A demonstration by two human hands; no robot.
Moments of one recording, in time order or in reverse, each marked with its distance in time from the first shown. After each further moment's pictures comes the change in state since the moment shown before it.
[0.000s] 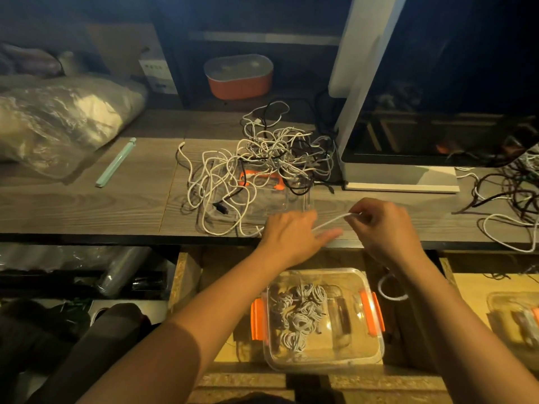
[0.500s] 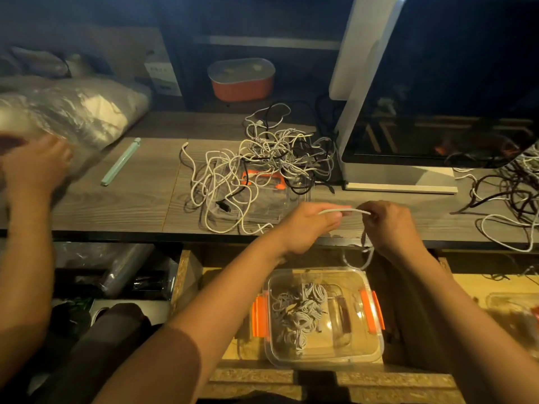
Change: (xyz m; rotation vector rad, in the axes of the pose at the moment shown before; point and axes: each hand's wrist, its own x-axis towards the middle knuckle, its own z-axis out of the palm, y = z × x) left_hand -0.008 0.013 -0.023 -1.244 -0.229 -0.062; right_hand 0.007 0.025 0.006 -0.125 0.023 -0.074
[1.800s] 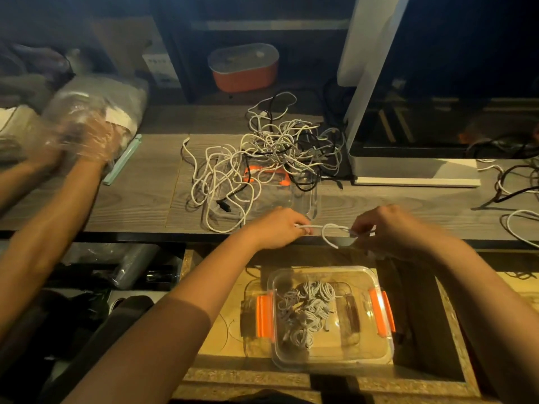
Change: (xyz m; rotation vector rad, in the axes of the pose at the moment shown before) left_hand 0.028 -0.037 -0.052 0.811 -0.069 -0.207; right_hand 0.019 -0.007 -0.022 -0.135 -0.587 -0.178
